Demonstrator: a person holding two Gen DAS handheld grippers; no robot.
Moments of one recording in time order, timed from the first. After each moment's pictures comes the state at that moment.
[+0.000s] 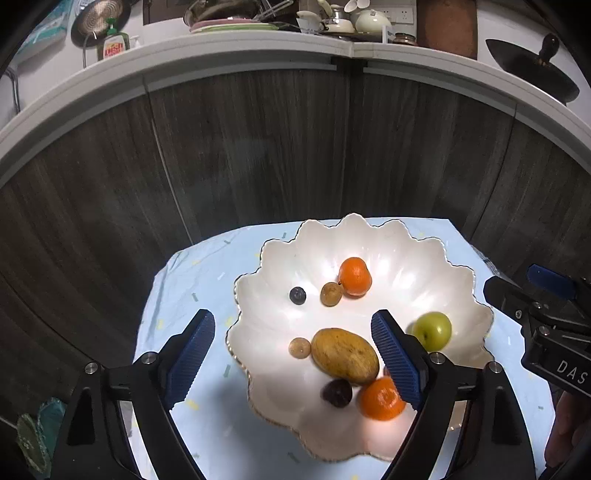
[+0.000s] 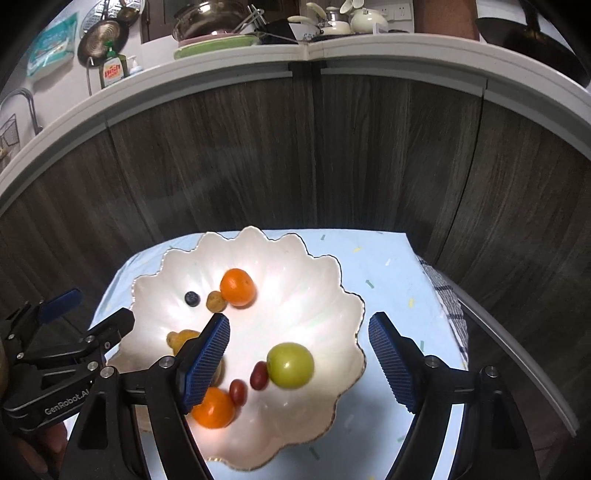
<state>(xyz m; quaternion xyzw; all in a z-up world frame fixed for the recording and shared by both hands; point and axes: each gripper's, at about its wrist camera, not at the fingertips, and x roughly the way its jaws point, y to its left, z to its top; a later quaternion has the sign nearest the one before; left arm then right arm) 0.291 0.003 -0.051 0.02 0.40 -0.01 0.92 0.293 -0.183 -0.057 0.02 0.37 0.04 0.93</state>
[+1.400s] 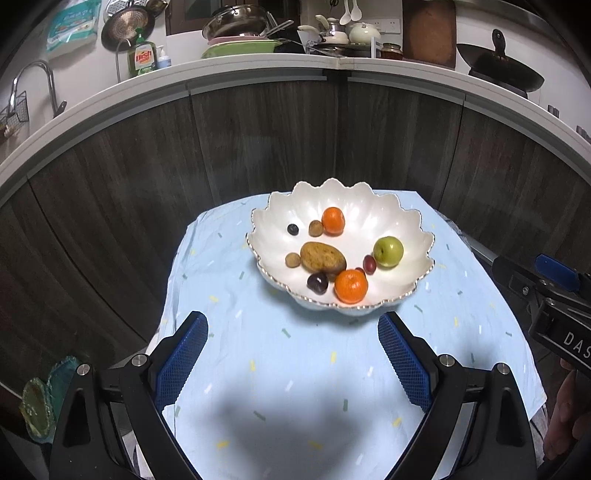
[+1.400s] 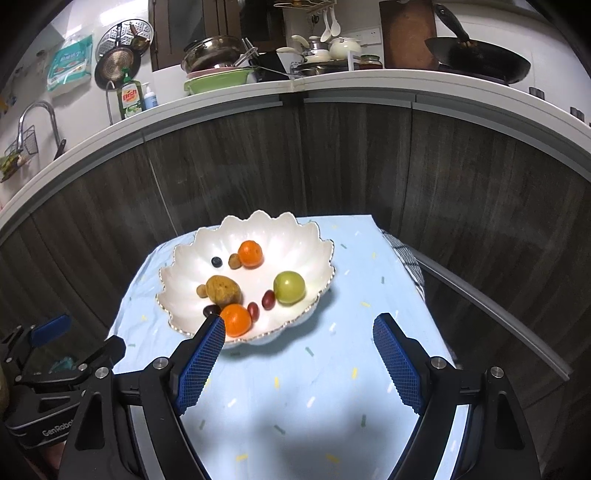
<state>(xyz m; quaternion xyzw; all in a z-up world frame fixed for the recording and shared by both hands) 0.132 -0.011 -0.024 0.02 0.39 0.00 0.92 0.137 -0.197 -0.037 0.04 0.33 0.02 0.94</state>
